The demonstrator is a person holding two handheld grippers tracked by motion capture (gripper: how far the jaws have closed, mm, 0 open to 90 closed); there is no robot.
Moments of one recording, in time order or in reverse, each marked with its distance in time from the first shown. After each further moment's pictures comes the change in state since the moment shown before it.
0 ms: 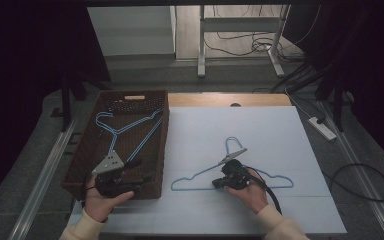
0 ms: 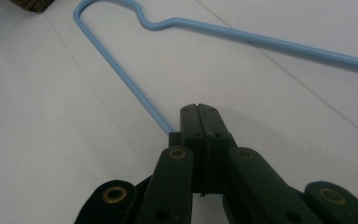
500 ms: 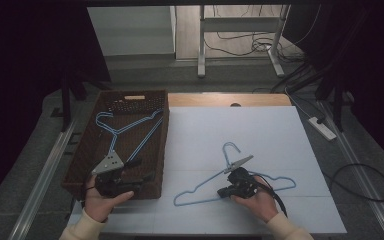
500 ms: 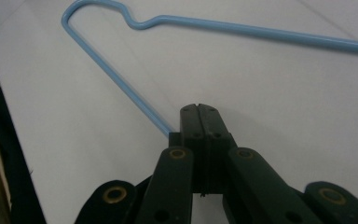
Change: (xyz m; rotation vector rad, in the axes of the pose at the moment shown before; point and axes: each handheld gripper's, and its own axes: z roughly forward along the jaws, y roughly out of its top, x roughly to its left) left arm -0.001 0.001 -0.001 -0.002 0.000 0.001; right arm 0.008 -0.024 -0.015 0.045 0.045 -0.025
